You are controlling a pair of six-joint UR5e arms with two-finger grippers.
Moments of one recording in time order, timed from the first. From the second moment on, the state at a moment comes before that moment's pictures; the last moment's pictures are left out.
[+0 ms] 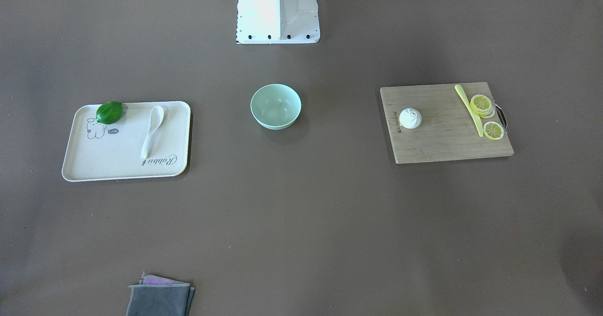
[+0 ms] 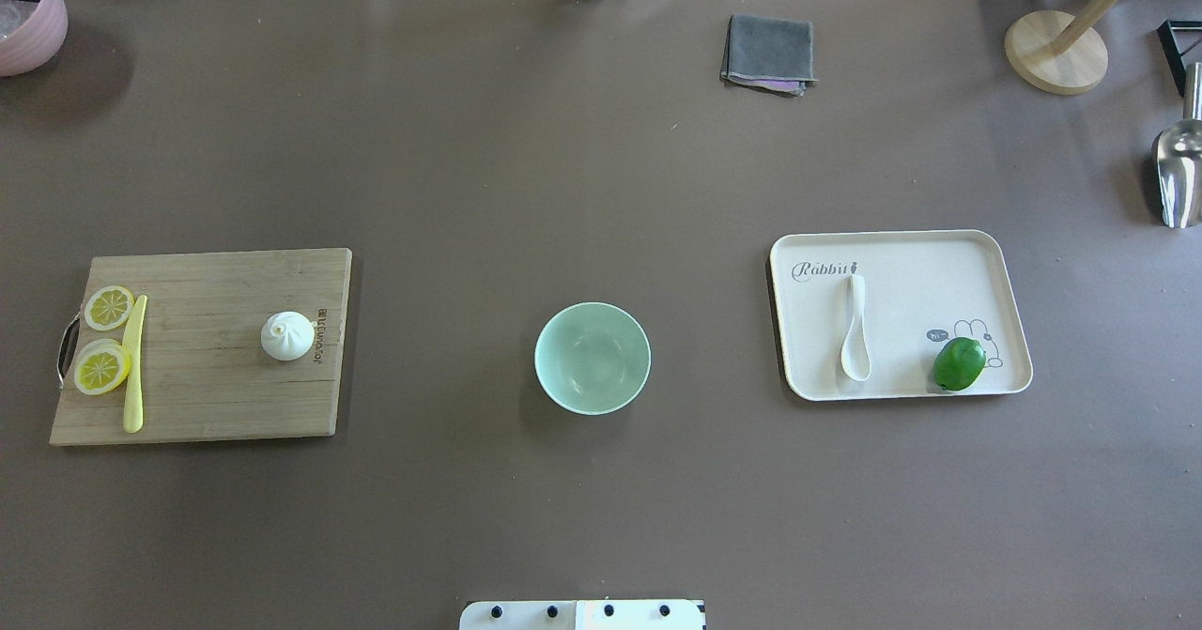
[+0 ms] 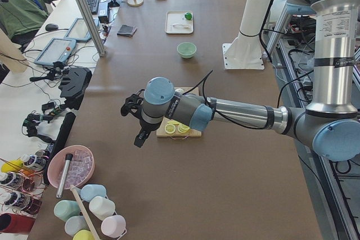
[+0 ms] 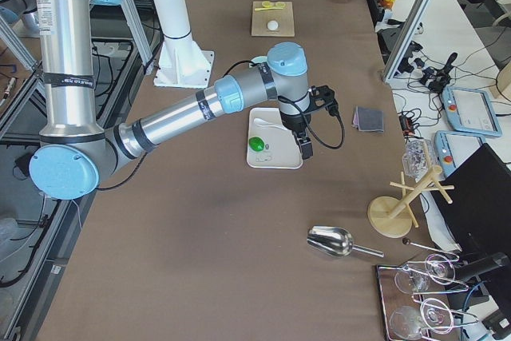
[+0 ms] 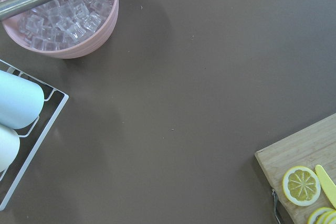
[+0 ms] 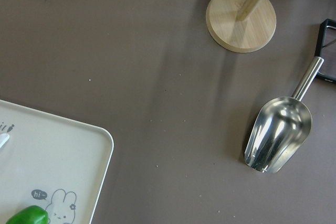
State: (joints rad) left arm -1.58 -1.51 -1.76 -1.86 -2.37 0.12; right arm 1.47 -1.56 2.03 -1.64 2.28 0.04
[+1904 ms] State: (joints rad) left arm -1.35 -1.54 -1.76 -2.14 -2.37 -0.23; right arm 0.63 -1.43 1.82 -1.14 1.68 1.16
